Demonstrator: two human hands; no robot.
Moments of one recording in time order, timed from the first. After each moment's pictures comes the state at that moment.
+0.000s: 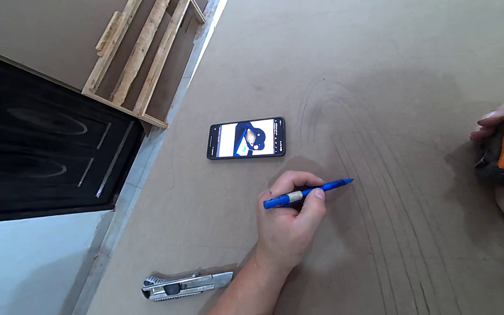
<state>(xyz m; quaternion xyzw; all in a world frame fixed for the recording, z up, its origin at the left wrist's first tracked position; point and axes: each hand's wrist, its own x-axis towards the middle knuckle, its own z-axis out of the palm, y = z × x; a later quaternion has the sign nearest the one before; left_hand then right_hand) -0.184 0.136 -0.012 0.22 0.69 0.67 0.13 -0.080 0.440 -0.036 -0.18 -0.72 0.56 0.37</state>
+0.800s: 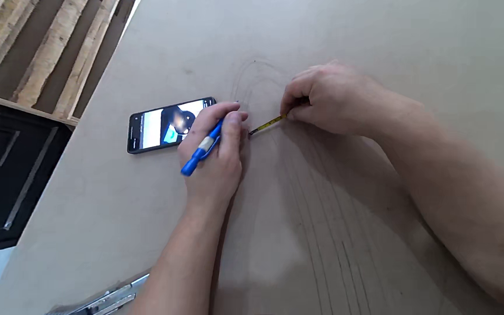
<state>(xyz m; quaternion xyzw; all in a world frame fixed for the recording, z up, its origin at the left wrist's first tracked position) -0.230 0.174 -0.019 0.29 0.78 0.55 -0.01 -0.178 0.407 0.024 0.02 -0.98 0.21 -0.04</state>
